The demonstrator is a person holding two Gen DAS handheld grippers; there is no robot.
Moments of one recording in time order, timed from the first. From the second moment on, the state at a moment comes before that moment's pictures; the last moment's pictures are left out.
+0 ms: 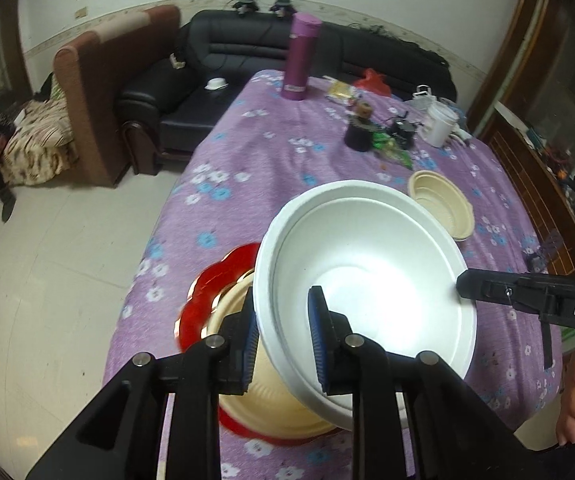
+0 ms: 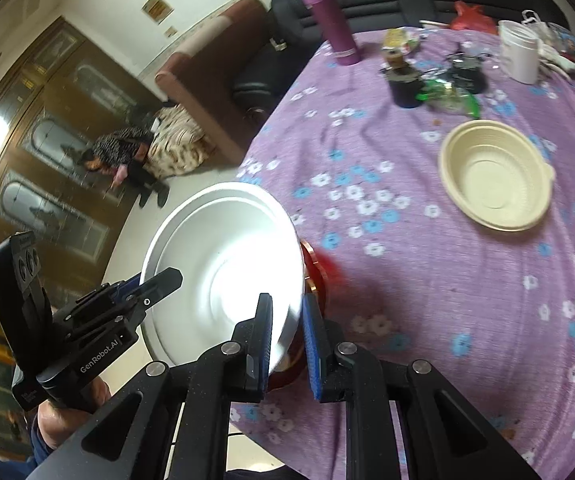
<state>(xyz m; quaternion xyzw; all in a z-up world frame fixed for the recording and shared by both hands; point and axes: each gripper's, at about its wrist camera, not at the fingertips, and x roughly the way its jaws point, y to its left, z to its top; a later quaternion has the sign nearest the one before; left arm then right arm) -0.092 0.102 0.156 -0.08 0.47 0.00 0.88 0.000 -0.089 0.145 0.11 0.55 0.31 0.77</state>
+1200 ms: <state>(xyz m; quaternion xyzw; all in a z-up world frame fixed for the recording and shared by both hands) -0.103 0.131 0.105 -0.09 0.51 0.04 0.85 0.001 -0.039 0.084 0.07 0.61 0.32 0.72</state>
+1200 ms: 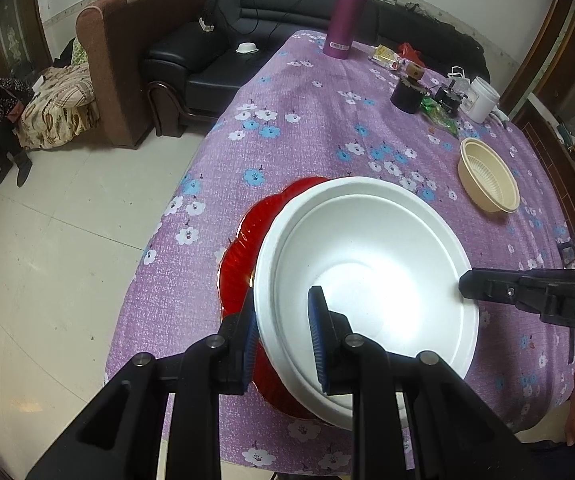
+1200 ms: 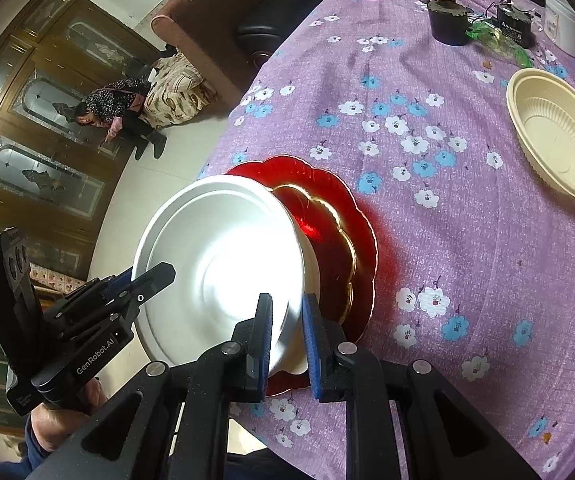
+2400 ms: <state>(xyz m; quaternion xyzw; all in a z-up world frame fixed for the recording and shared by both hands) -0.097 0.128 0.103 -0.06 0.51 0.05 0.86 0.004 -0.040 0.078 0.08 0.61 0.32 0.72</state>
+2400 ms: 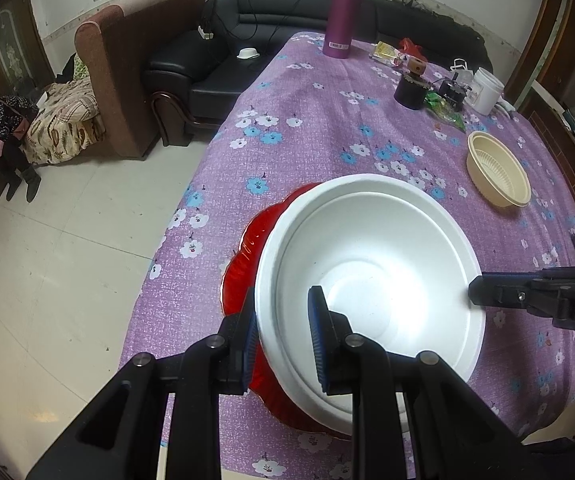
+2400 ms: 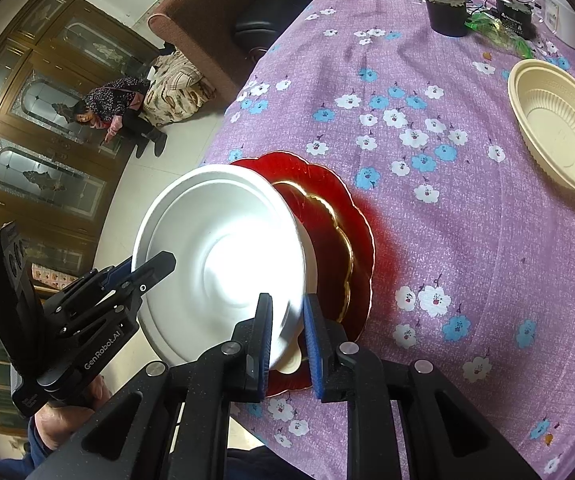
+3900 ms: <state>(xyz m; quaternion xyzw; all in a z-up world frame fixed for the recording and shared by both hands) -0.106 0.120 0.118 -0.04 0.49 0.07 0.87 -0.012 -0.057 0.097 0.09 0.60 0.32 0.73</state>
